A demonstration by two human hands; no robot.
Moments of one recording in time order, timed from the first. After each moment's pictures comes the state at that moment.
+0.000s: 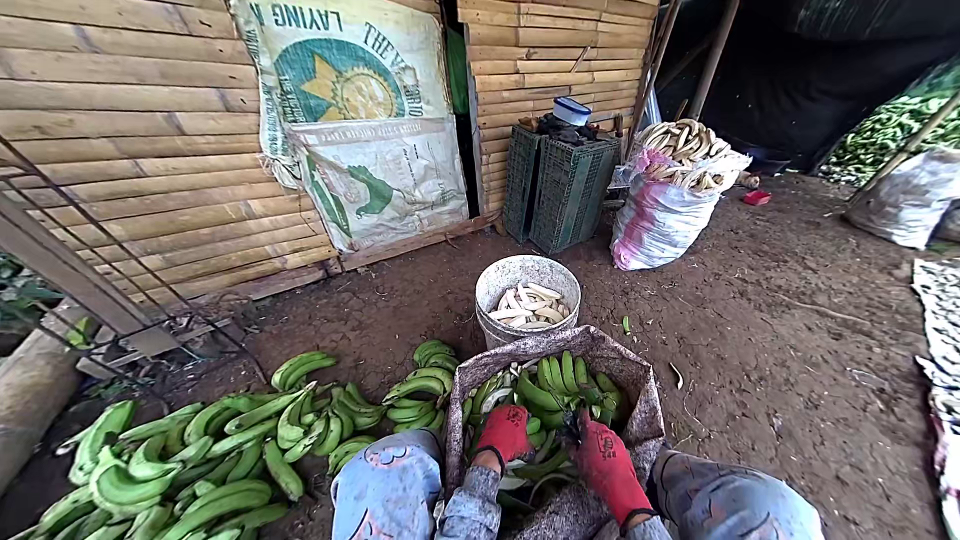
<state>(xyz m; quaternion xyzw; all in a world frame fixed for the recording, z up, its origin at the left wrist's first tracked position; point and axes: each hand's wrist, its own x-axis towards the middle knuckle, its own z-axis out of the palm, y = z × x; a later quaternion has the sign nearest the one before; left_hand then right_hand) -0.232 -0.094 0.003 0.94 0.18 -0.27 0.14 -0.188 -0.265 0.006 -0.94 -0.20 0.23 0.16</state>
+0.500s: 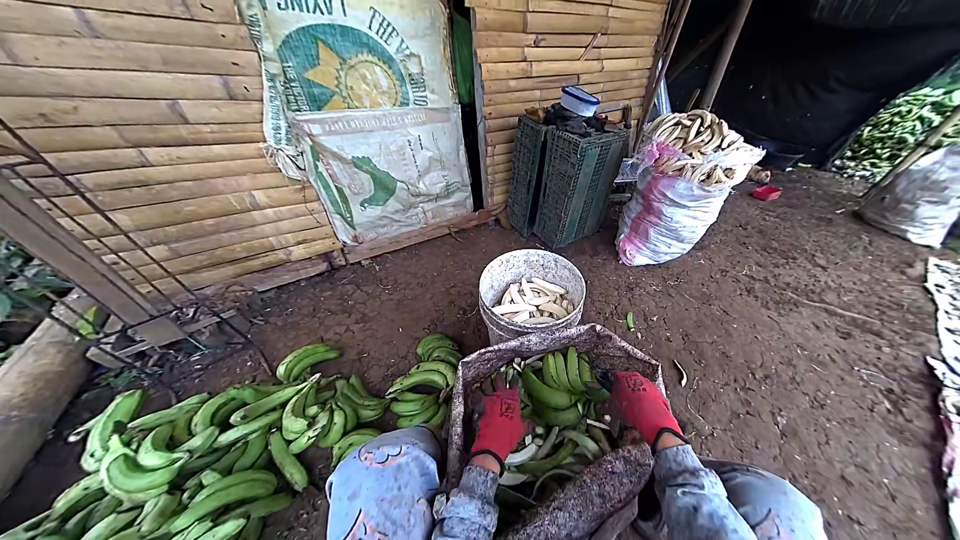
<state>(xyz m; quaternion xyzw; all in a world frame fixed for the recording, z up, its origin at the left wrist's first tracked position) -0.225 -0.086 -0.007 0.94 0.27 -0.14 0.14 -0.109 -0.277 0.054 -0.95 -0.20 0.24 0.07</state>
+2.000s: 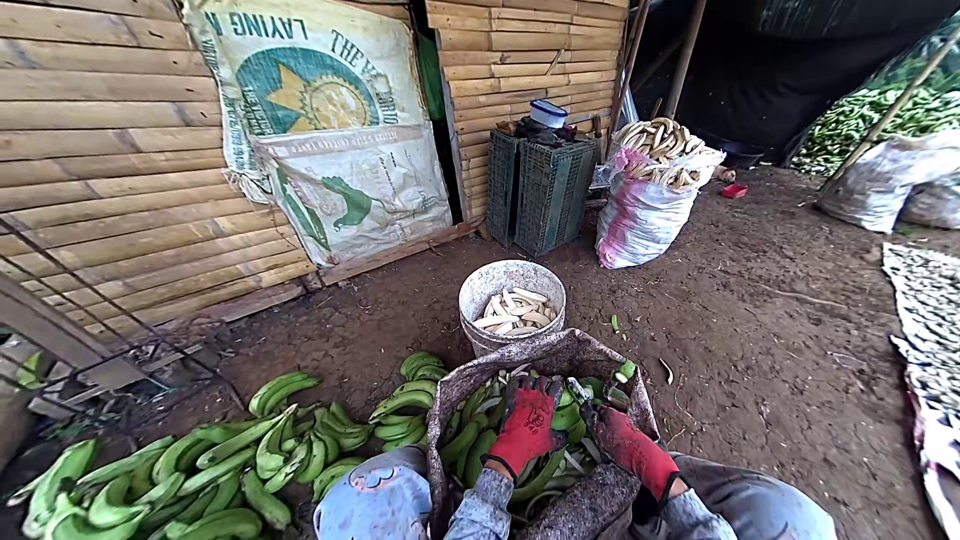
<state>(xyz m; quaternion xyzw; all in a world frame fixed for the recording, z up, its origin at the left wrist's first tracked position) -0.193 -0.132 0.018 0.99 0.04 -0.12 0.09 -0.139 -0.300 0.028 -0.89 -0.17 0.32 0.28</state>
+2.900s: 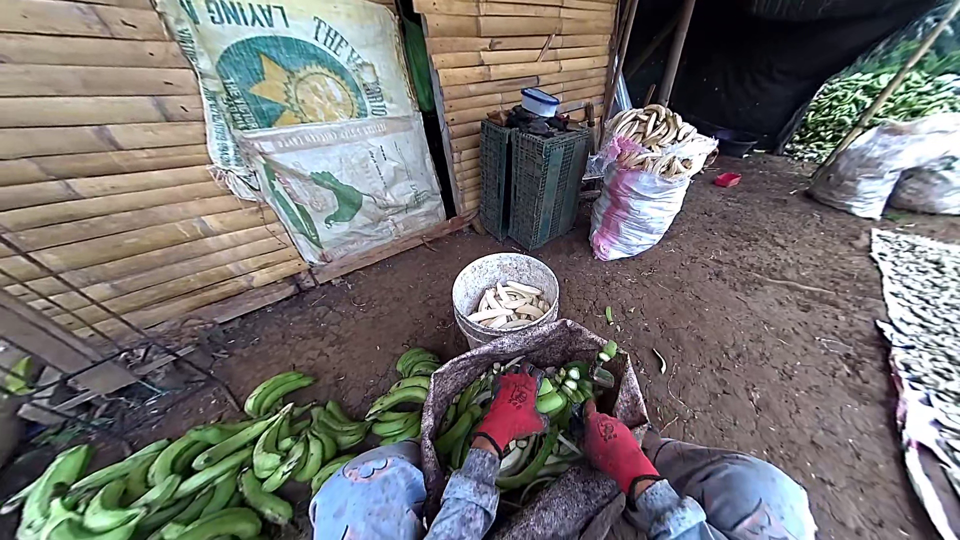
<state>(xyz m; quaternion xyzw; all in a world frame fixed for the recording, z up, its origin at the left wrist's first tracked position) -0.195 -0.115 0.026 0.98 0.08 -0.14 0.14 -0.158 -0.298 0.002 -0.93 -0.19 0.29 0.11</state>
